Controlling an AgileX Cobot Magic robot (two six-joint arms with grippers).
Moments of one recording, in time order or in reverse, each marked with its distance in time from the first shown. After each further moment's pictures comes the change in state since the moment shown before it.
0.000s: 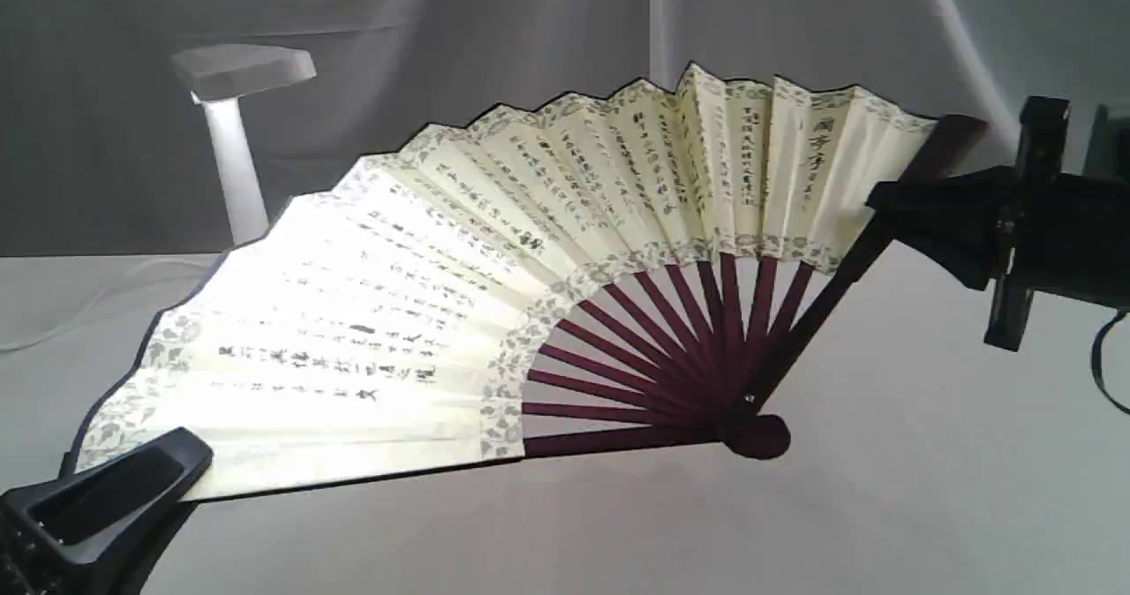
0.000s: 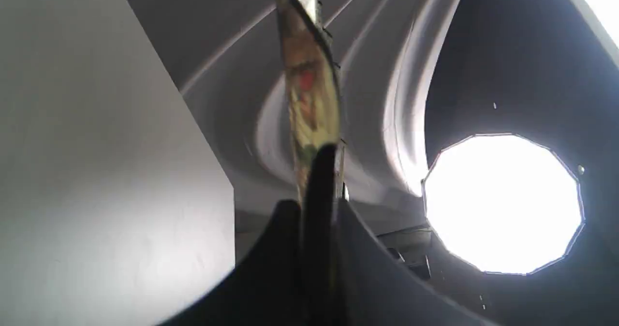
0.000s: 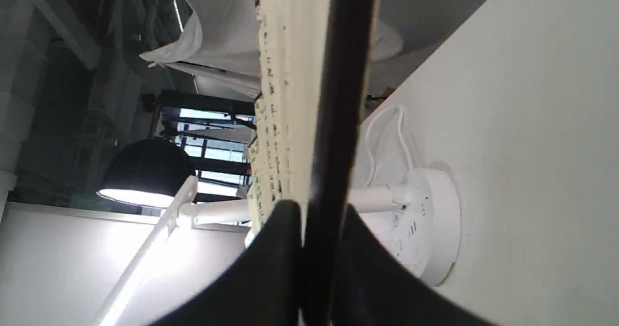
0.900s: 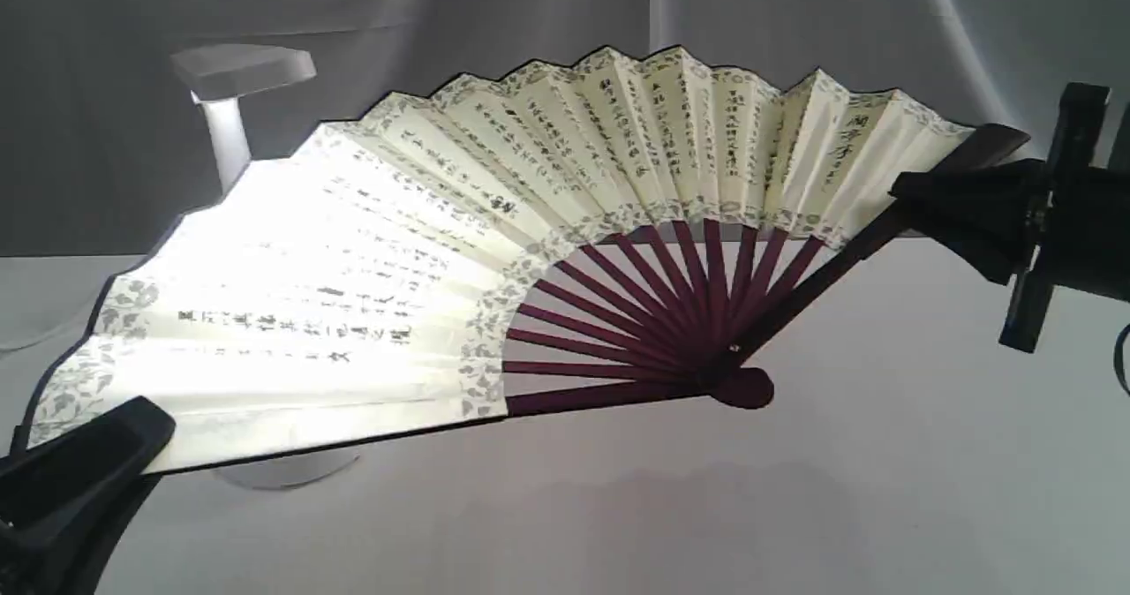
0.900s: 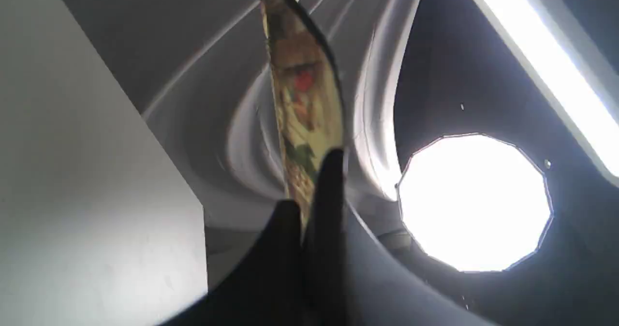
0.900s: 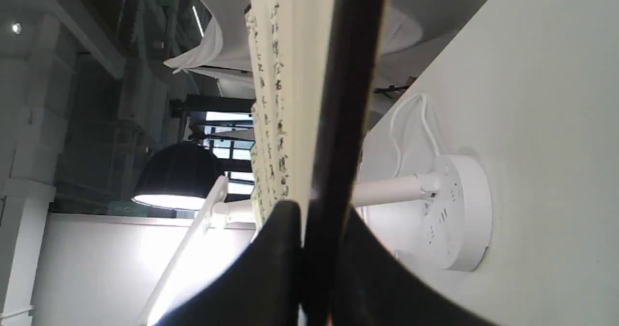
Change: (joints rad) left arm 0.000 -0.127 0.002 -0.015 0.041 0.009; right arm -0.021 -0.001 0.000 -0.008 0.045 0.085
